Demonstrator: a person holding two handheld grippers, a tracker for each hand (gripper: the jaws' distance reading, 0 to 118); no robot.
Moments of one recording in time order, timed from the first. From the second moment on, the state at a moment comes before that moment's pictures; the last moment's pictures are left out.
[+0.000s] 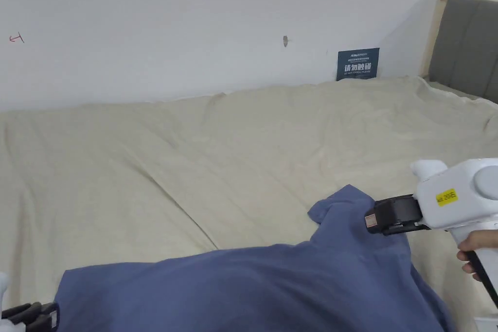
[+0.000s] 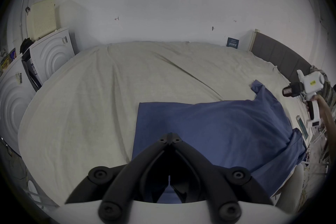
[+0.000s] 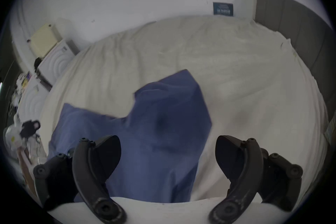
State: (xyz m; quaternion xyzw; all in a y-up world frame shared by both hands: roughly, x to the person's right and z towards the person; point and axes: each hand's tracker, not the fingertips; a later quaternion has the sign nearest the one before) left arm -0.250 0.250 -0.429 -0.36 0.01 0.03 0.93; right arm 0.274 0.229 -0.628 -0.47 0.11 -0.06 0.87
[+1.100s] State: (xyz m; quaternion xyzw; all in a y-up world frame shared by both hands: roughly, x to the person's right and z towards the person) left arm -0.295 0.181 -0.622 -0.49 0.03 0.06 0.87; right arm 0.268 0.226 -0.663 -0.48 0.09 0.03 0.87
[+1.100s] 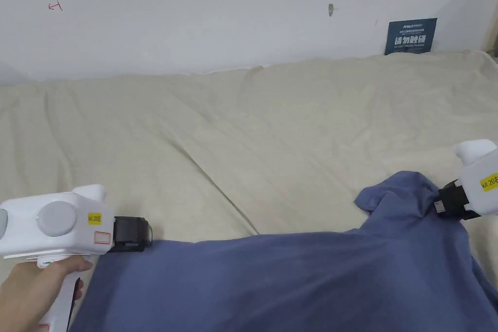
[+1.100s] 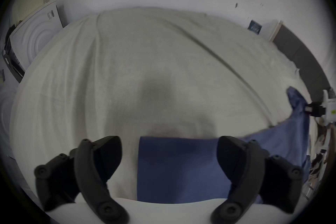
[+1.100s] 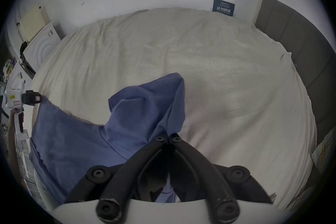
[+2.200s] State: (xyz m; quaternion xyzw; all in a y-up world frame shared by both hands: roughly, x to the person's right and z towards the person) left arm -0.269 0.275 -0.416 -0.37 0.01 -0.04 0.93; right arm 0.299 0.297 -0.459 -0.39 0.14 0.00 0.91
